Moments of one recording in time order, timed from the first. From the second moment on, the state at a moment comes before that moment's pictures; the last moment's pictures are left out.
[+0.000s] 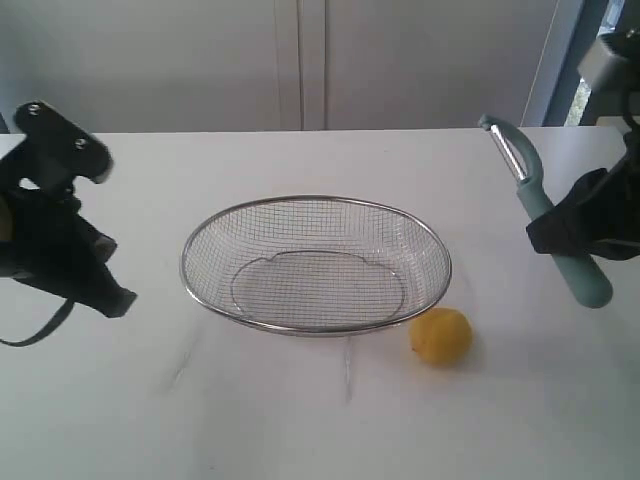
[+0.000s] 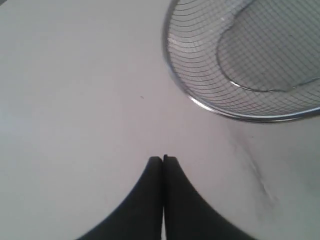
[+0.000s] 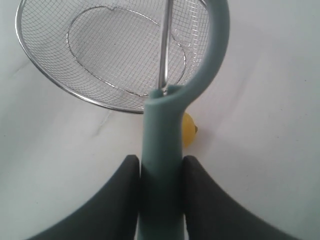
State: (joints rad) left arm -0.52 1.25 -0.72 0.39 0.37 -0.09; right arm 0.06 1.11 -0.92 0.49 0.94 -0.59
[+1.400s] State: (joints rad) left arm -1.14 1.93 -1.42 0.13 0.57 0.97; right arm 0.06 1.00 -0.92 0.26 0.92 -0.37
